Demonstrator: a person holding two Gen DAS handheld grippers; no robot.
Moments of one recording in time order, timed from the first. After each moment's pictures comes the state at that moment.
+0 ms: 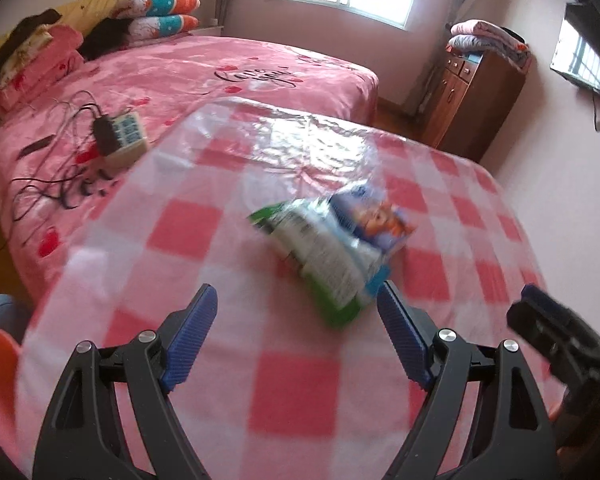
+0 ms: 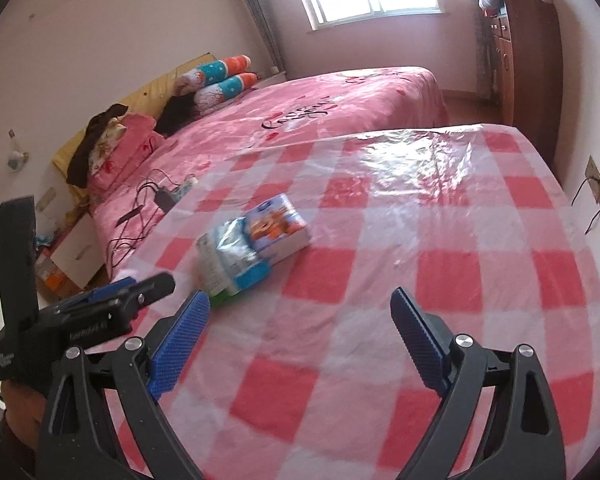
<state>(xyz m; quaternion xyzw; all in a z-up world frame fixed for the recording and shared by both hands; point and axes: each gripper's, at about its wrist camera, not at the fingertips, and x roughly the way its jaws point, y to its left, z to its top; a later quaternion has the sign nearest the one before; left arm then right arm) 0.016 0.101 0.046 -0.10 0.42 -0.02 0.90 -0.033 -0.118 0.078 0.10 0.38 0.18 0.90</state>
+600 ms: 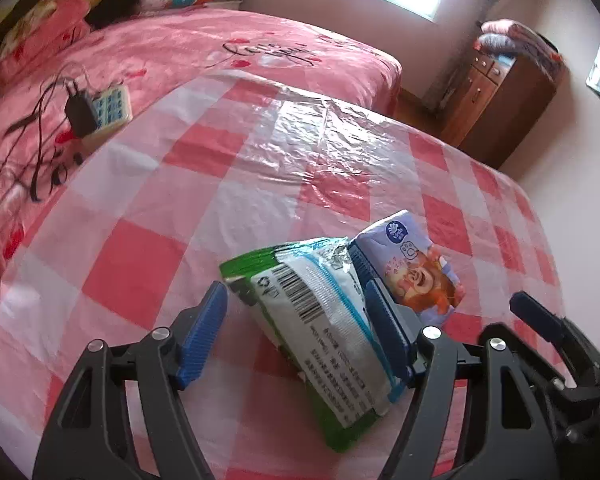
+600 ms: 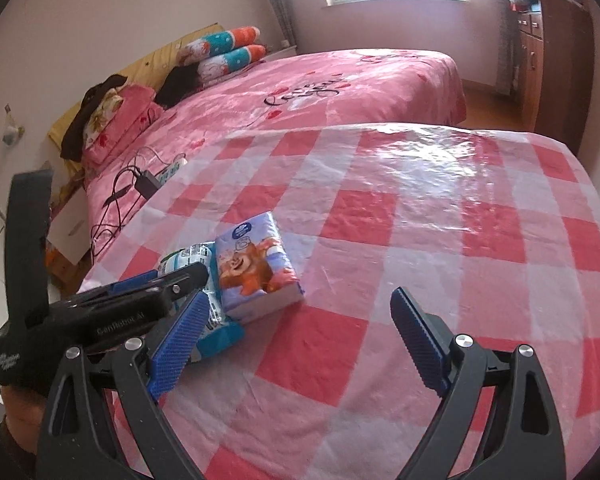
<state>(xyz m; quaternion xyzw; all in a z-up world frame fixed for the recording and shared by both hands) 0.092 0.096 0.010 -0.12 0.45 0.01 0.89 0.047 -0.080 0.051 0.06 0.42 0.20 0.88</state>
